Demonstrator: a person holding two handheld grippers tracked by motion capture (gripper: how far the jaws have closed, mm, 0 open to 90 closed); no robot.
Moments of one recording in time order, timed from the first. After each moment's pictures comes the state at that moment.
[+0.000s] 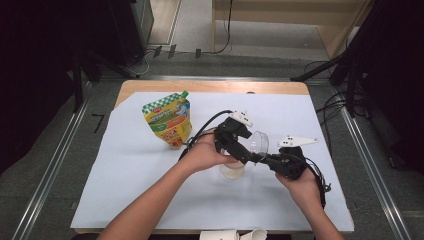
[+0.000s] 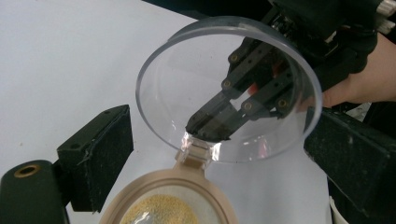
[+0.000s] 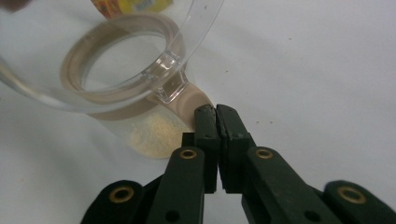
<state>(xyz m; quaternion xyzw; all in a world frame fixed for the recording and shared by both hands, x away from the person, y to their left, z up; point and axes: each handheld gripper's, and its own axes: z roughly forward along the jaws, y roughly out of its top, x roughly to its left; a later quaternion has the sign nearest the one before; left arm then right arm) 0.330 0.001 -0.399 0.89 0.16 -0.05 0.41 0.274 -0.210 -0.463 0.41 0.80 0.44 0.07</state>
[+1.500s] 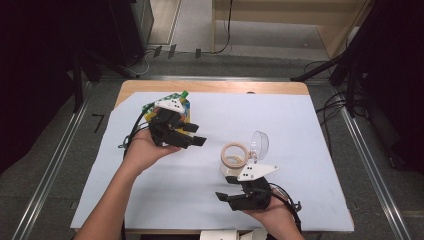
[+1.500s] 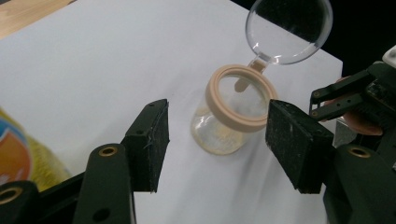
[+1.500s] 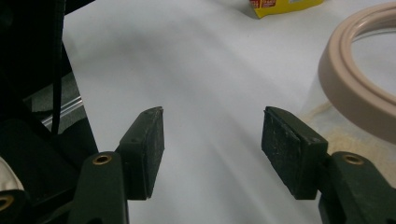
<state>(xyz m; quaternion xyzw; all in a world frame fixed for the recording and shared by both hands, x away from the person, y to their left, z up) 0.322 0.153 -0.364 0.87 0.27 0.00 0.42 0.205 -0.118 -0.464 0.29 0.84 0.46 0.02</state>
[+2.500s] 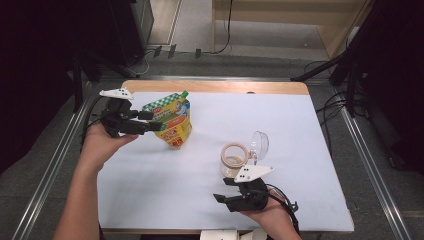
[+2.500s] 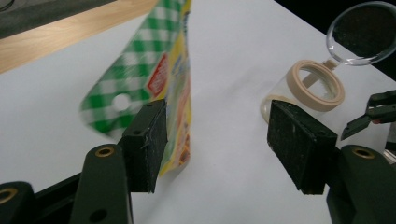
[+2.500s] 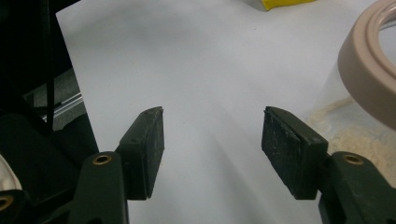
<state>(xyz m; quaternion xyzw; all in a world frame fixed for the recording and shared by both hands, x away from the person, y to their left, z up) 0.328 0.261 -0.347 0.83 0.38 0.06 0.41 0.205 -0.113 -0.470 0.28 0.84 0.45 0.01</state>
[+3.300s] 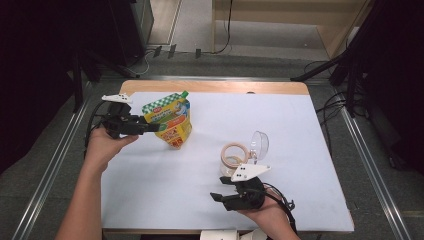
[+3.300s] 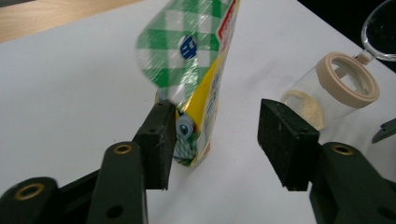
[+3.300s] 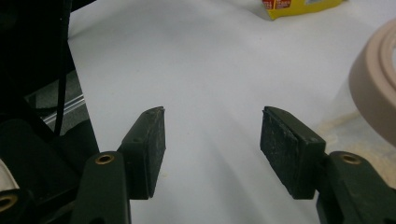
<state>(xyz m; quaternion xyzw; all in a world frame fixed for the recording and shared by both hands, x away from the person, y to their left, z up) 0.345 0.266 -0.387 0.82 0.39 0.05 0.42 0.207 -0.104 -0.467 0.27 0.84 0.46 0.01</state>
